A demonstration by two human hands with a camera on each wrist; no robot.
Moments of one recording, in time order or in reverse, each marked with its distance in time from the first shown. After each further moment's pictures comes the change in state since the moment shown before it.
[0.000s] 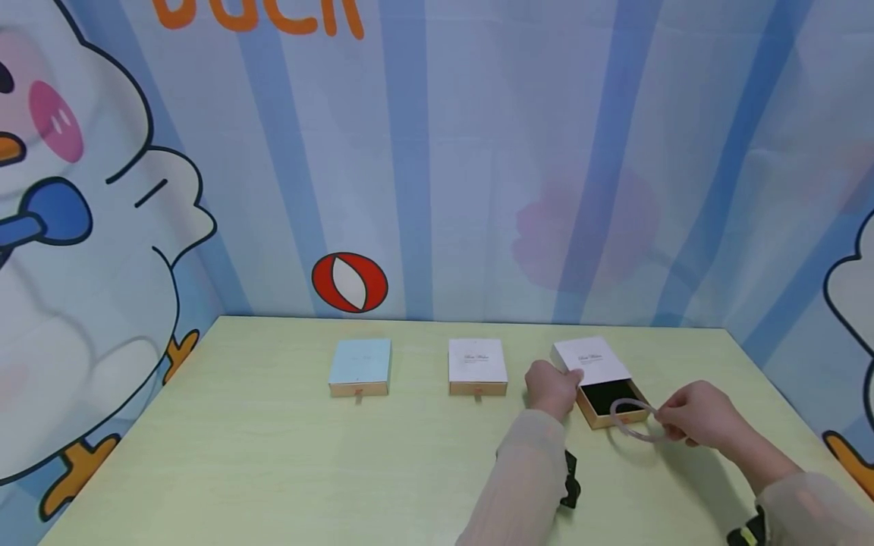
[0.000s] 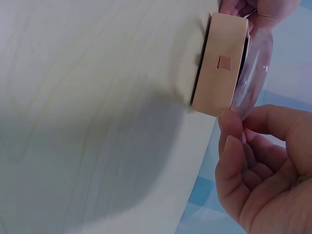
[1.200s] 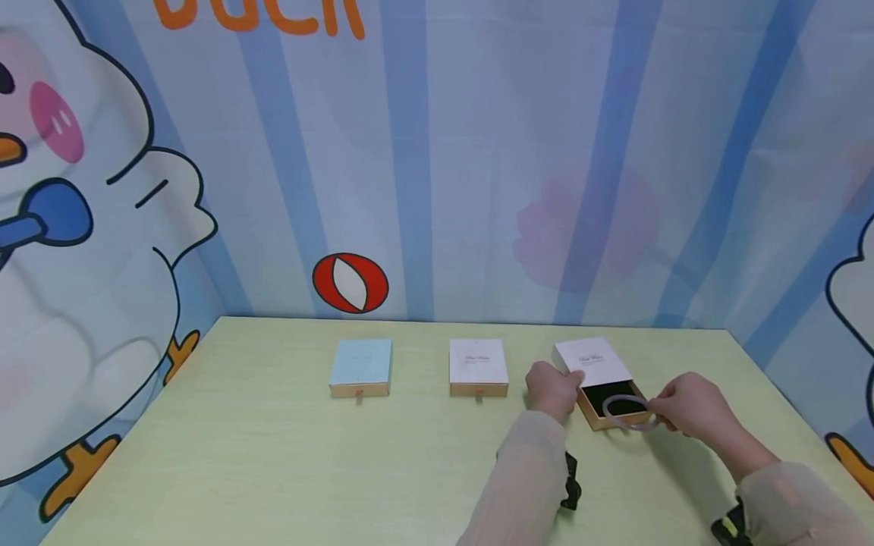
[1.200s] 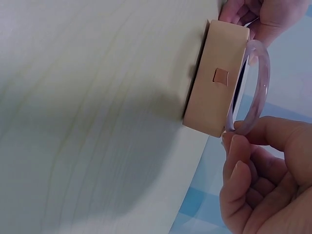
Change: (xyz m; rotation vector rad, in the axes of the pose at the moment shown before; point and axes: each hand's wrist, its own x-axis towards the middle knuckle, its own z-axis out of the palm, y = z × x) left_hand 0.002 -0.002 0.000 -0.017 -0.002 0.015; right_hand 0.009 -0.014 0.003 -0.135 0.066 0.013
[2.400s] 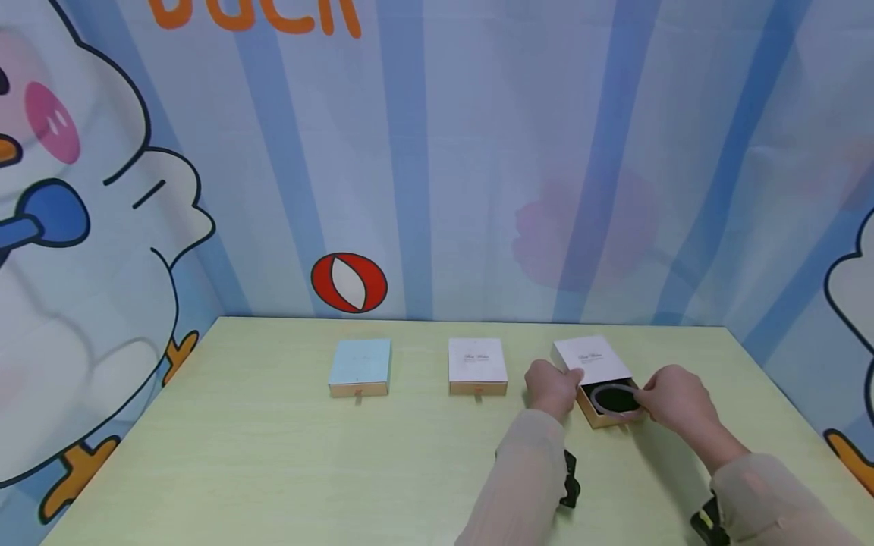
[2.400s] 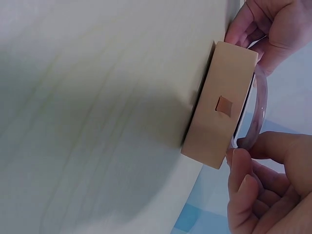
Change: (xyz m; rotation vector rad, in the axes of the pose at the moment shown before) left_hand -0.001 0.002 -0.001 -0.004 -0.013 -0.008; right_hand 0.007 -0.019 0.009 -0.041 0.058 0.063
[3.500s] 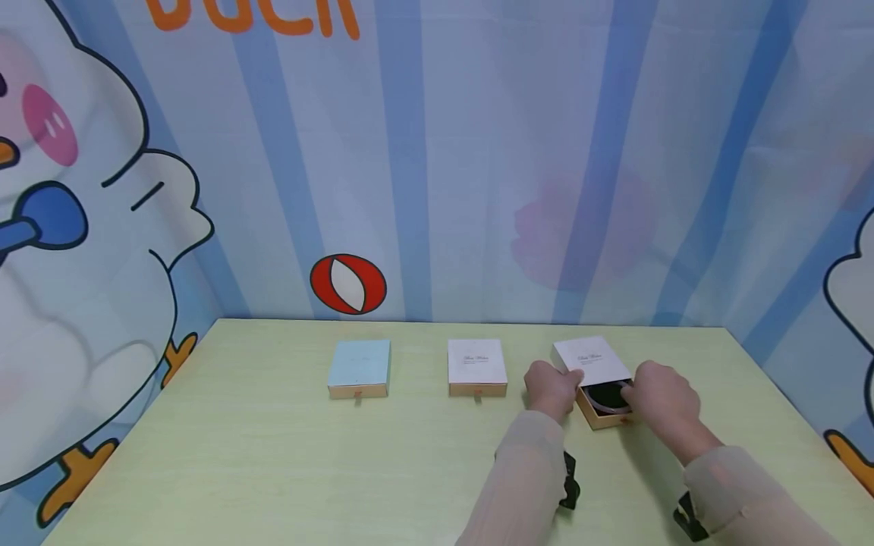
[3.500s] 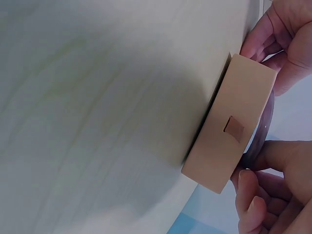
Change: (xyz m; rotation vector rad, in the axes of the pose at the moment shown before) left_hand 0.005 -0.004 0.003 -0.010 -0.007 -0.013; right_hand 0.012 -0.017 0.010 -0.158 0.037 0.094
